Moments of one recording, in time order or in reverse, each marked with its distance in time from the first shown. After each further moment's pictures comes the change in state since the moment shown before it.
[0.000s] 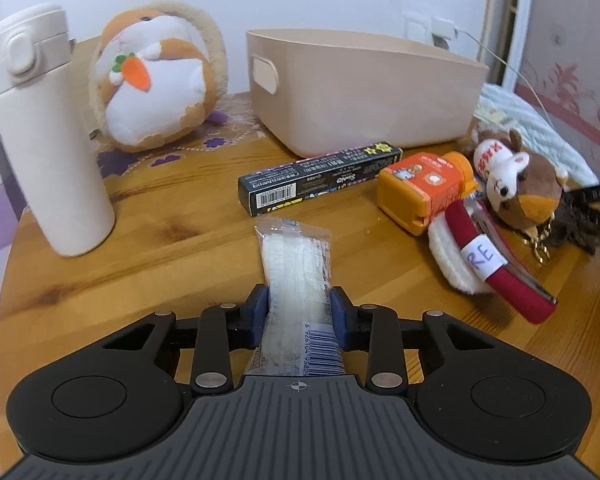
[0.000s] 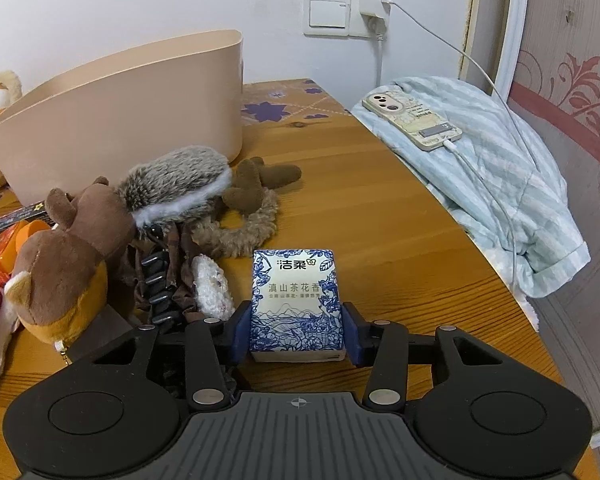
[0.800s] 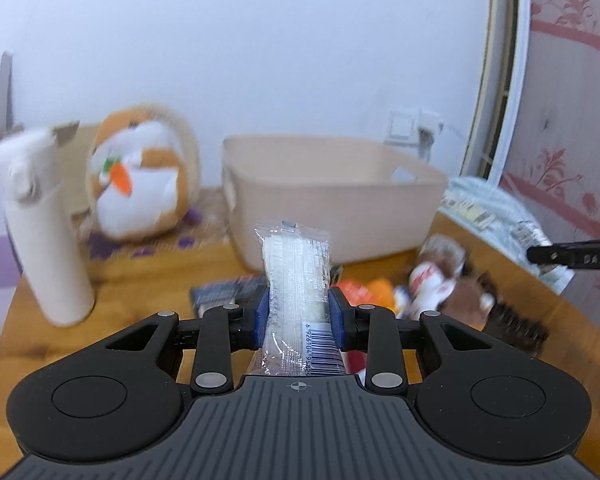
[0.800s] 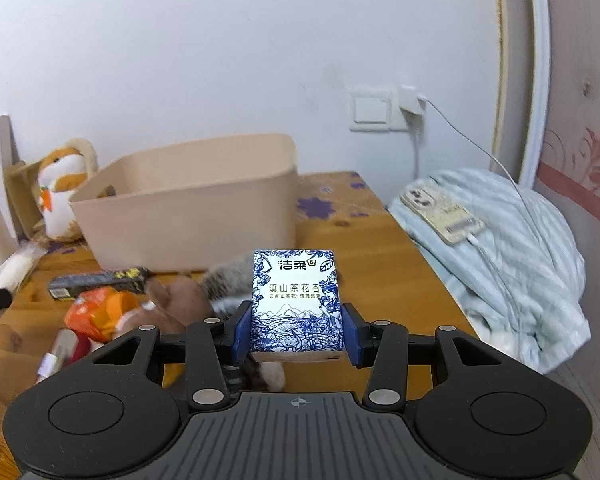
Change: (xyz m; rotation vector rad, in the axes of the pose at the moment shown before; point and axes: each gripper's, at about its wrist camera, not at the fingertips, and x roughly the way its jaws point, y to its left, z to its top) left arm -0.054 -0.059 0.054 -0.063 -0.226 -0.005; right arm -0.073 -0.002 0.022 -0.066 -0.227 0.155
